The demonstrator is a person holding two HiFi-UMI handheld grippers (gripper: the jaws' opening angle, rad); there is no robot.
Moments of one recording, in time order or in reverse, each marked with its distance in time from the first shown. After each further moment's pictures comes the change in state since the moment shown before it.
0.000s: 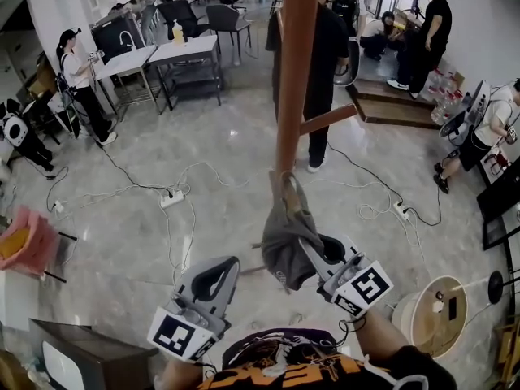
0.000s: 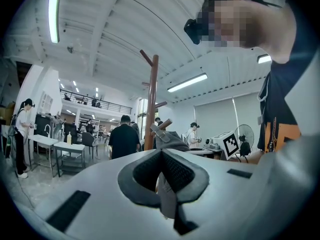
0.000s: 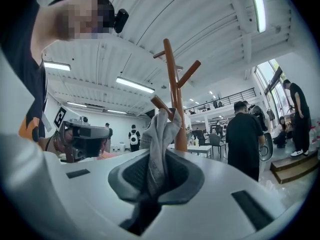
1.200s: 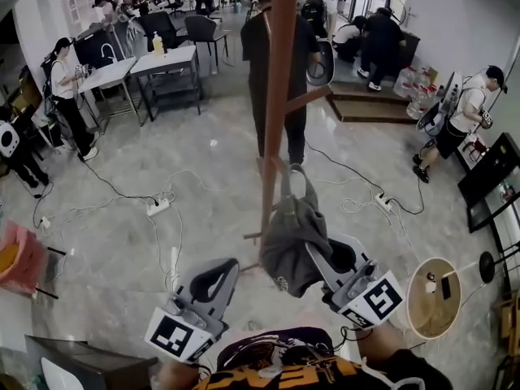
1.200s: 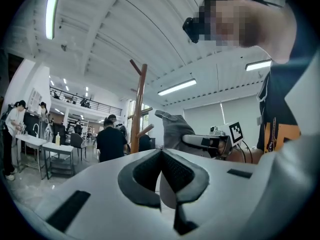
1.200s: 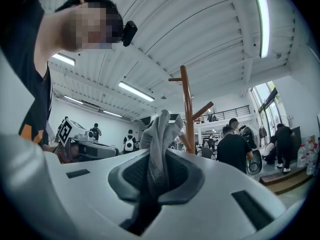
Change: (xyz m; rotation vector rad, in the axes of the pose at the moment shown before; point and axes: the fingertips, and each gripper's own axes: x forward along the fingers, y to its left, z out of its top) left arm -0.058 -0.035 0.012 -0.012 -0.038 -0.115; right arm -0.053 0.085 0.070 -0.105 -0.103 -0.087
